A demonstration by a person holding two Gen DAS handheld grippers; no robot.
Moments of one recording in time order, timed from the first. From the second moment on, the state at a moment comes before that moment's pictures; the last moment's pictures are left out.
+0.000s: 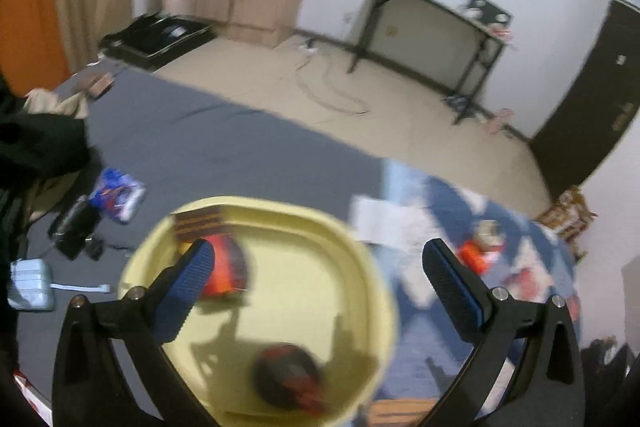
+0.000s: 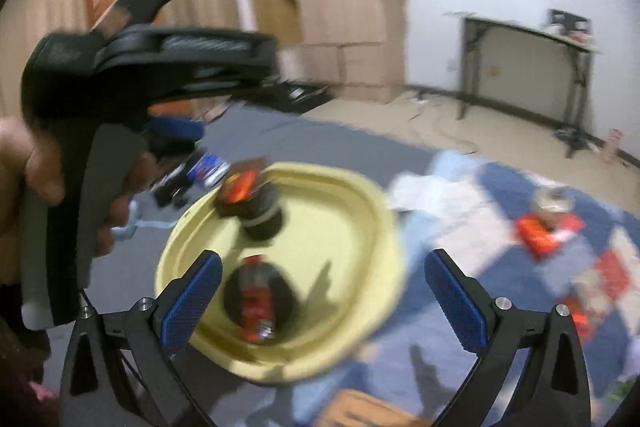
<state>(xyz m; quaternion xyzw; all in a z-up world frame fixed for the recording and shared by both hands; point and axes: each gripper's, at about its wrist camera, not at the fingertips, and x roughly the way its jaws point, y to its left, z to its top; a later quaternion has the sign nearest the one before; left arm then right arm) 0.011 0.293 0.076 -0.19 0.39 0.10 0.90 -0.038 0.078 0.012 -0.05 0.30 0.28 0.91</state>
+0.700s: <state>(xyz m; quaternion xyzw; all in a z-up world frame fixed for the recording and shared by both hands) 0.045 0.080 0.045 -0.13 0.43 0.00 0.89 -0.088 -0.293 0.085 0.08 0.29 0.02 0.95</state>
